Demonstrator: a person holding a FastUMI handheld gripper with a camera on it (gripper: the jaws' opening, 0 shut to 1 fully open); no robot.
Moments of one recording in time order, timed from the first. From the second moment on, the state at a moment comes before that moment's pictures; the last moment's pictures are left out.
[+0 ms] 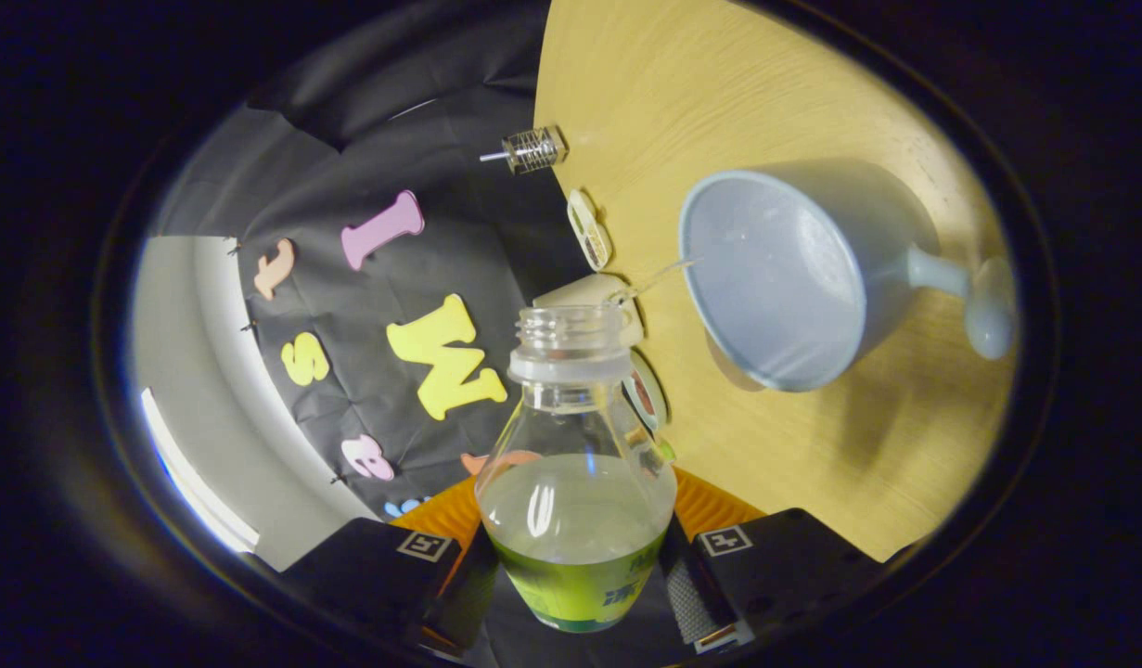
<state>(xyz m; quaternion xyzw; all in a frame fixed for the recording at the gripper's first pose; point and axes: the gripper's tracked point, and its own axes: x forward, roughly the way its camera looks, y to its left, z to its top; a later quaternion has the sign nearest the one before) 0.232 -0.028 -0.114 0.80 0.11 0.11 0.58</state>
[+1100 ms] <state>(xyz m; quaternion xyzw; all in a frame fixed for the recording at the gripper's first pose) 0.232 -0.022 -0.117 0.81 0.13 0.12 0.57</state>
